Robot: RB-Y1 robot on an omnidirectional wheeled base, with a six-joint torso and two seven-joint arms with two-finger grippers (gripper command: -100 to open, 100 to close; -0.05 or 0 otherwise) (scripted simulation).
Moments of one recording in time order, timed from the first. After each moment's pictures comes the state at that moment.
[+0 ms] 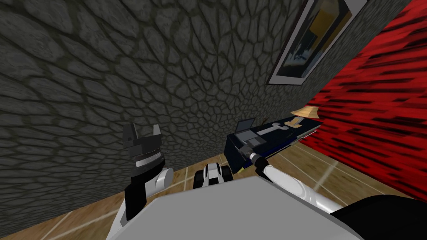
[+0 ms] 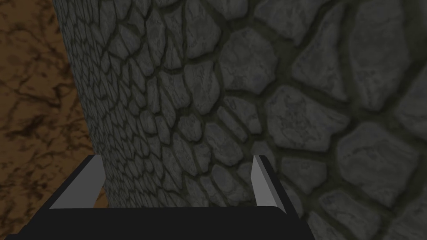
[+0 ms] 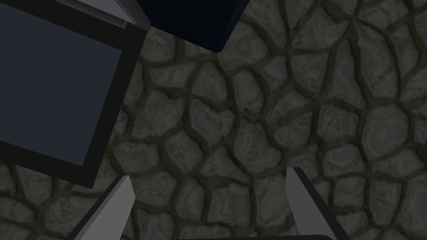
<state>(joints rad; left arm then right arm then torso) 0.47 -0.02 0.07 -2.32 0.05 -0.60 0.01 0.50 -1.00 0.43 -1.97 1.45 0.35 -0.18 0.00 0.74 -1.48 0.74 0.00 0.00</state>
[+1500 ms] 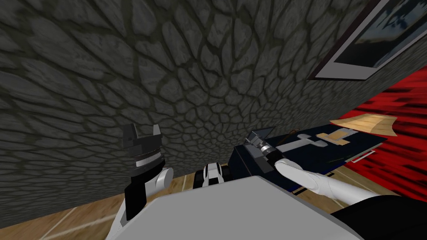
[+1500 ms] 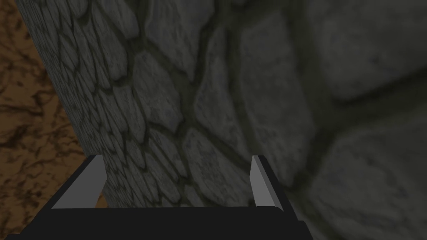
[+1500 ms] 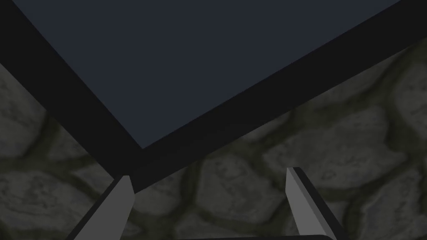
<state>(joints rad) 0.47 -0.02 0.07 -2.32 0.05 -0.60 0.01 0.48 -1.29 0.42 -1.84 1.75 0.70 -0.17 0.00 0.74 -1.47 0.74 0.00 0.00</state>
